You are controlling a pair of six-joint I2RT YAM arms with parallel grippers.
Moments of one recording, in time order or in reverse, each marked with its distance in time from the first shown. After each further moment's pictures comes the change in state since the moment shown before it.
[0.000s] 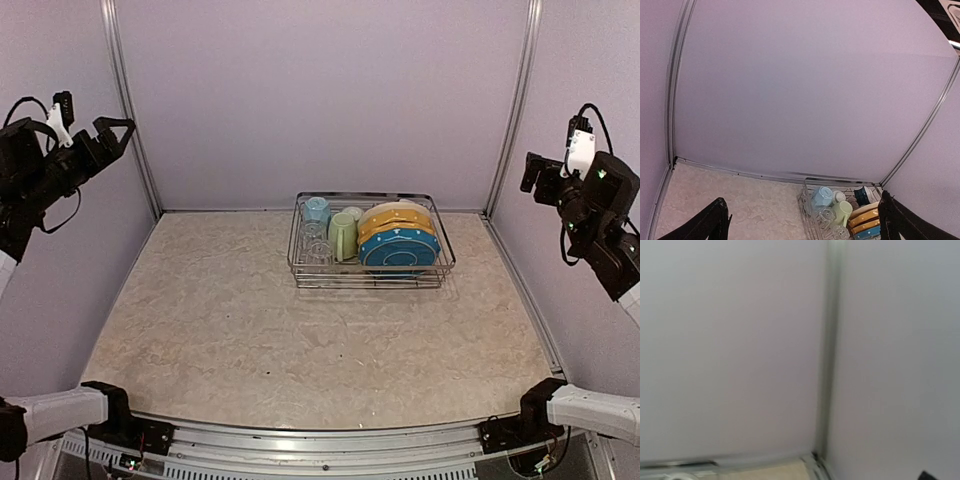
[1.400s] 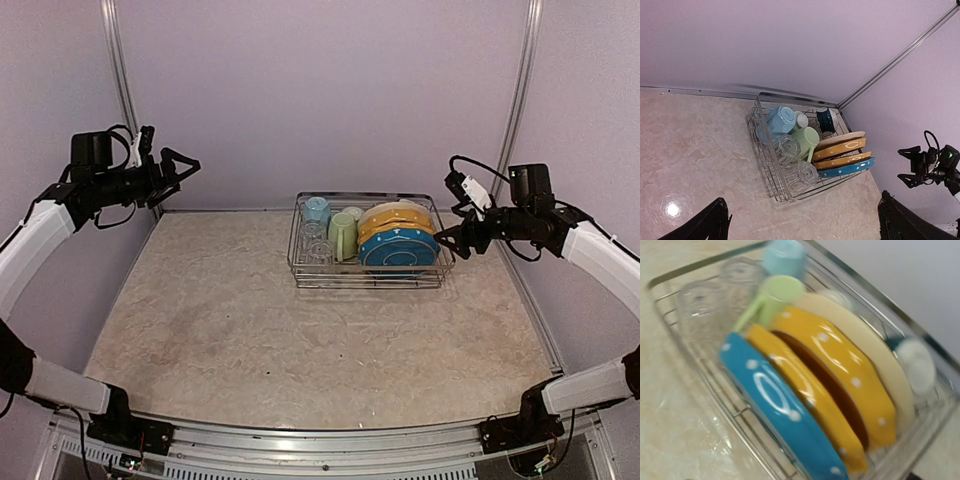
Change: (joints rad) left arm -0.011 0.350 -0.066 0.051 0.430 -0.073; right arm -0.177 0.406 0.019 -0.276 -1.077 -0.428
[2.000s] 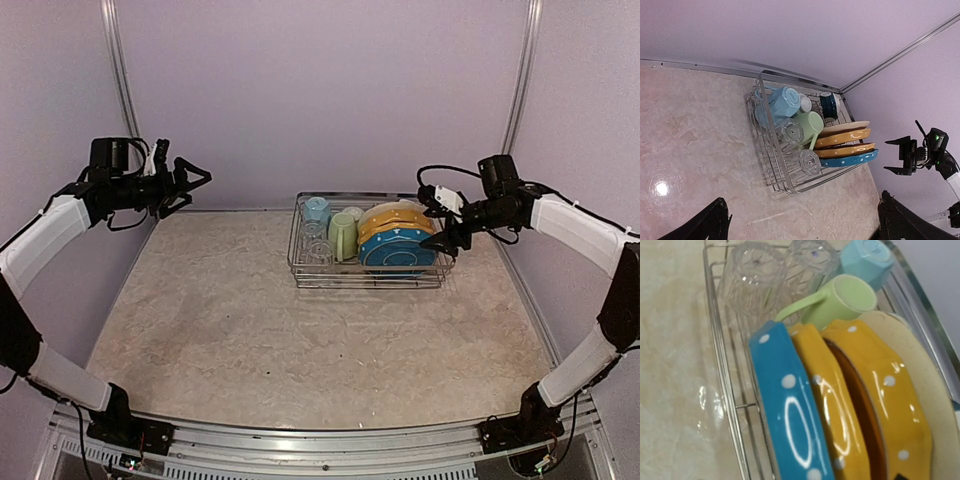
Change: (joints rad) left arm -0.012 0.108 0.001 0.000 0.048 -0.025; right arm 0.000 0.280 0.191 -0.115 -0.175 -0.452
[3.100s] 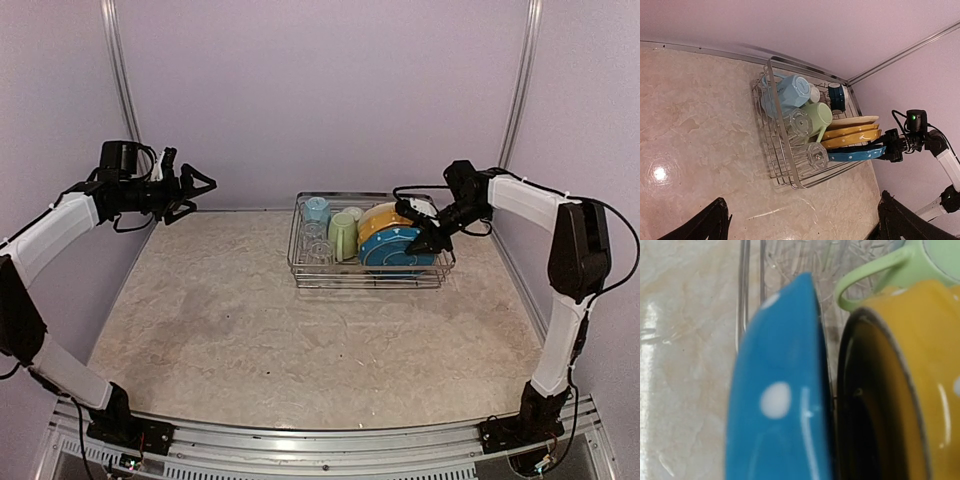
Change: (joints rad) left arm -0.003 0.067 0.015 -0.031 0.005 0.000; right arm 0.000 0.433 0.374 -0.352 -0.108 -0.212
